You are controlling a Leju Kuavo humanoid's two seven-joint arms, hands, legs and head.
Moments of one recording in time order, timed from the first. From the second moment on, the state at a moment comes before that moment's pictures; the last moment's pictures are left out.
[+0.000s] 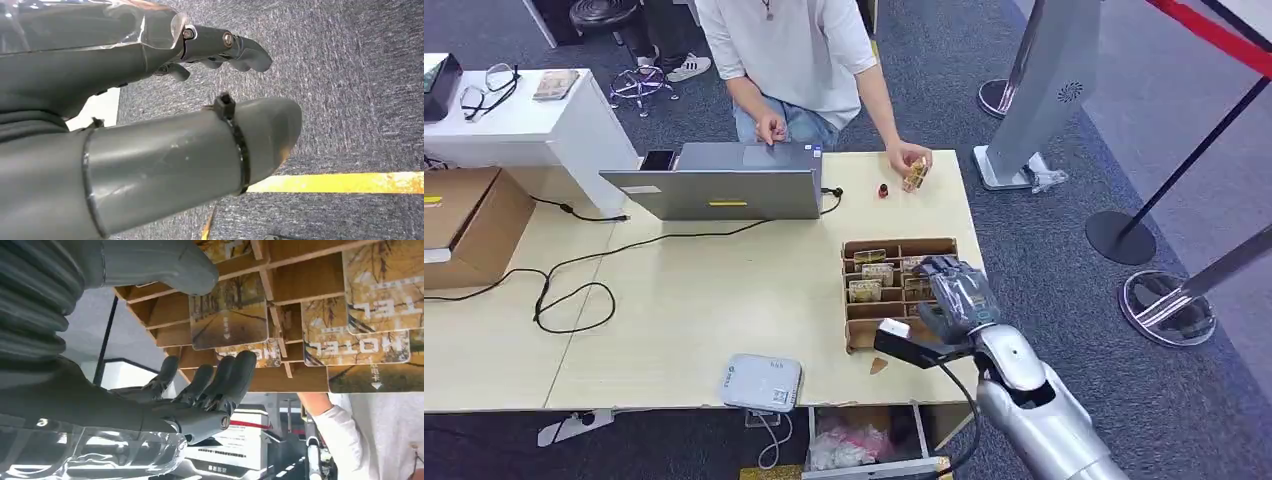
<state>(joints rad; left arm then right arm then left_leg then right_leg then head) -0.04 -0.19 1.05 -0.20 -1.33 0.42 -0.07 -0.29 -0.25 0.53 -1.18 1.19 -0.24 -0.10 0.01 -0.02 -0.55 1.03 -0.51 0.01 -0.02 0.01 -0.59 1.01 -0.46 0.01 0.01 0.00</state>
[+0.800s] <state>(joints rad) -0.04 -0.18 1.05 -0.20 -1.33 0.41 -0.08 -0.29 -0.28 0.53 -1.20 1.18 -0.24 -0.10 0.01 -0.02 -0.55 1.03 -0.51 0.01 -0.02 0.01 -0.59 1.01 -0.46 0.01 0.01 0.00</state>
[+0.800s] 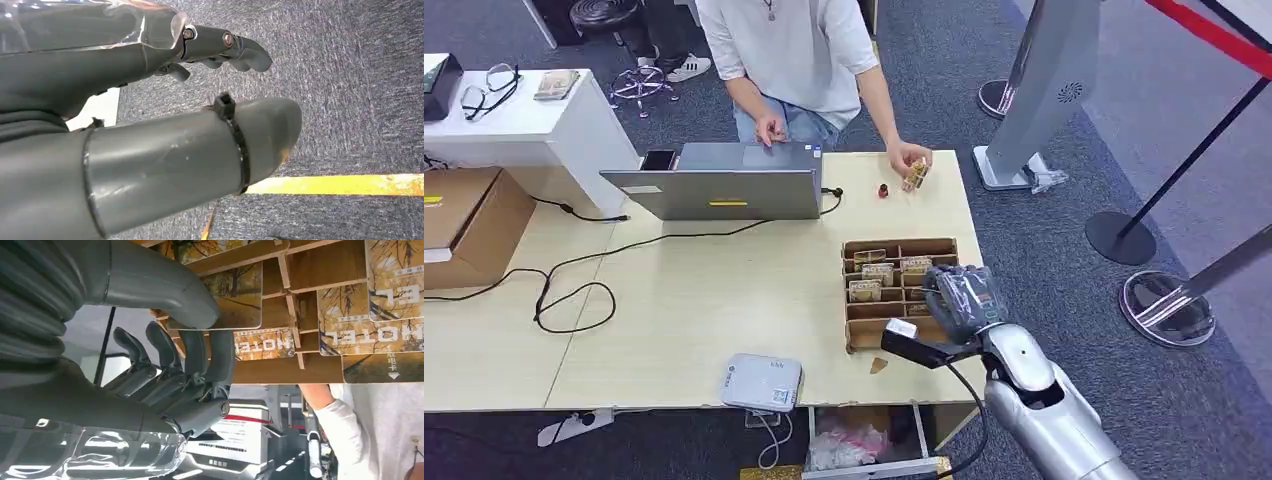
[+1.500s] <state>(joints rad) -0.04 -0.18 1.05 -0.20 -1.33 0.41 -0.09 -0.29 -0.31 0.52 -1.28 1.15 -0.26 -0.11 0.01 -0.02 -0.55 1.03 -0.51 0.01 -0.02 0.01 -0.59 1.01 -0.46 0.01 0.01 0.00</state>
